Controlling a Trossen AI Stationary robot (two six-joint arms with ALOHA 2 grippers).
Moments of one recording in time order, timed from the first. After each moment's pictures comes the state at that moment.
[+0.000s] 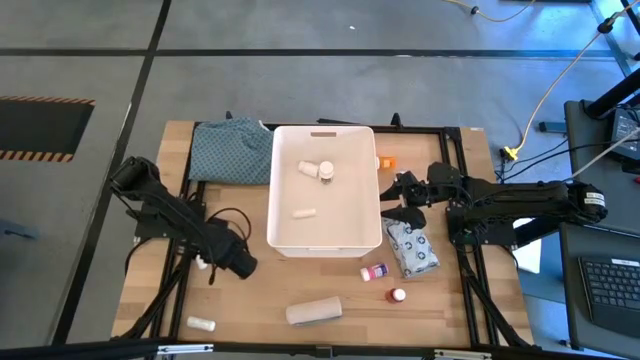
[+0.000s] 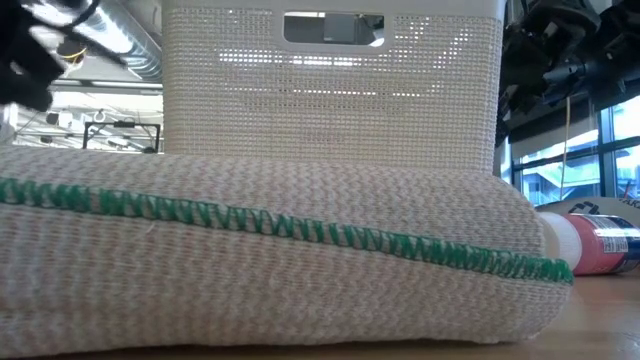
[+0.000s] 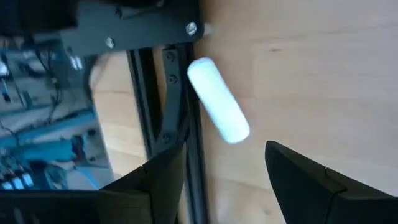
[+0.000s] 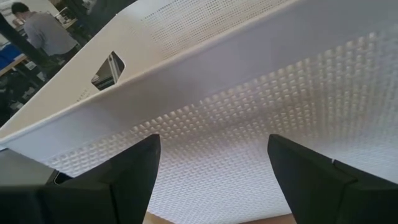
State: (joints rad) left arm -0.58 1.55 1.00 -1.42 0.22 -2.04; right arm -0.24 0.84 0.29 0.25 -0.39 0.36
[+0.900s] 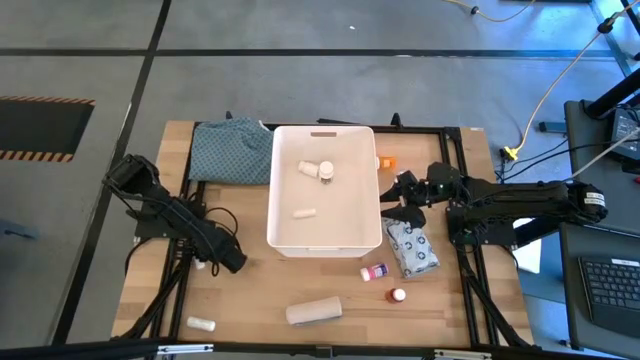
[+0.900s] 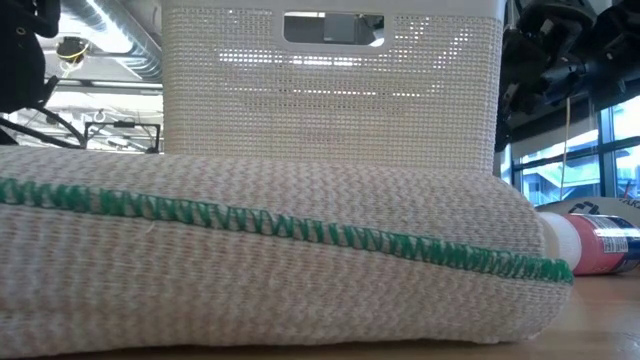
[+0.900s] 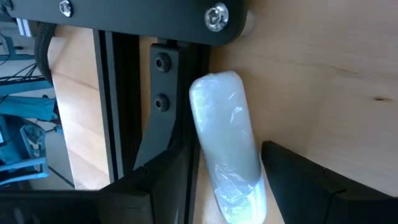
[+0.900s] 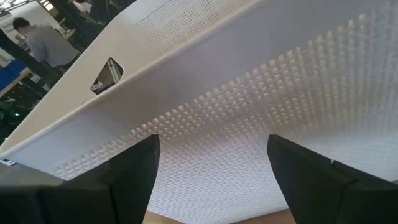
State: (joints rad) left arm -0.61 1.54 0.61 -1.02 0.33 -2.24; right arm -0.24 0.84 0.29 0.24 -0.39 0.44
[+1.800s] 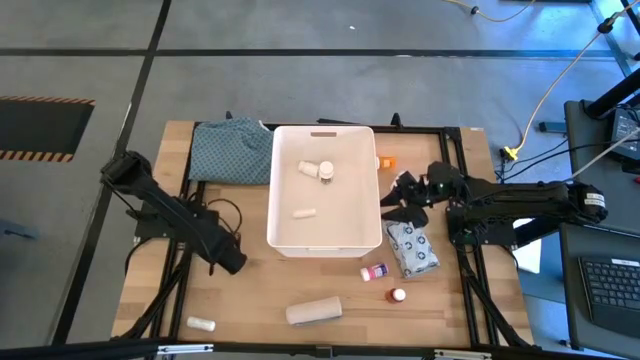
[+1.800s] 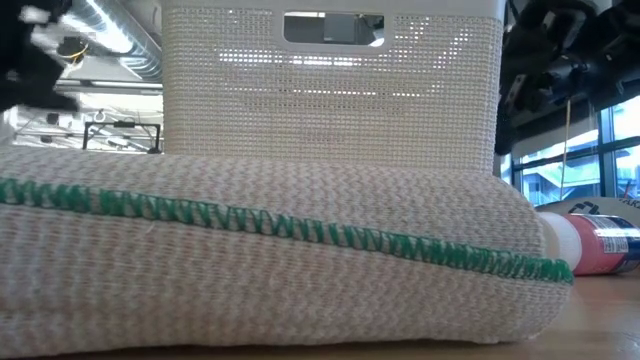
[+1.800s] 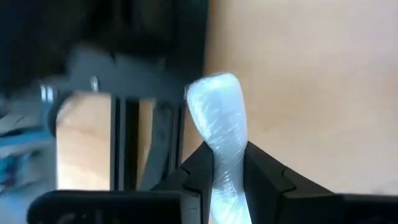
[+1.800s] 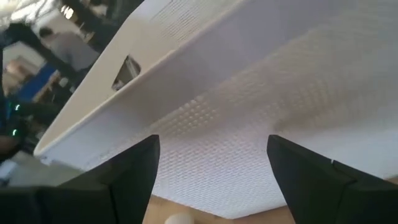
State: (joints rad) left arm -0.61 1.43 0.88 -1.41 0.00 -2.24; right arm -0.25 0.84 0.29 0.24 -0.48 0.55
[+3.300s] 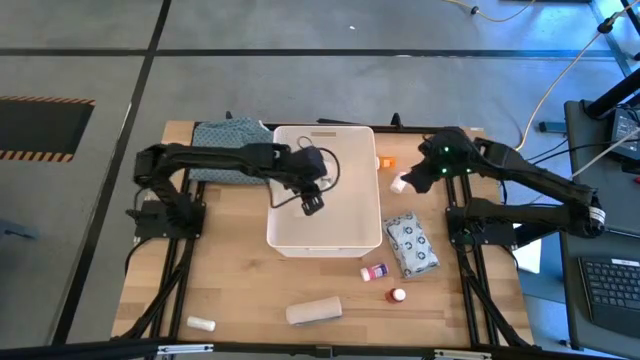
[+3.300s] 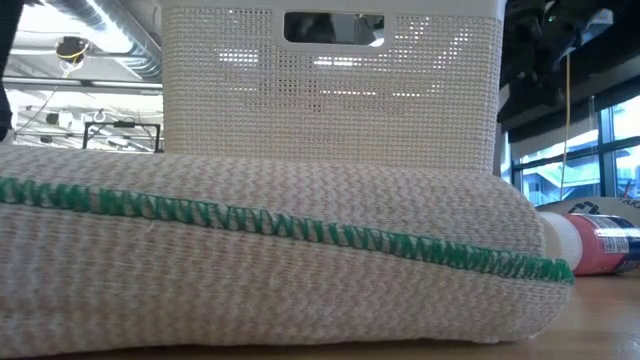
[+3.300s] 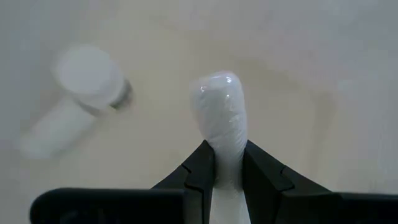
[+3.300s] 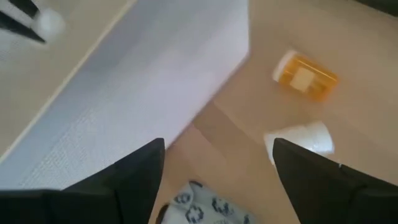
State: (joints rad) left arm 0.14 1.69 1.43 -0.73 0.03 -0.33; right arm -0.50 0.84 0.86 -0.88 -0.12 0.44
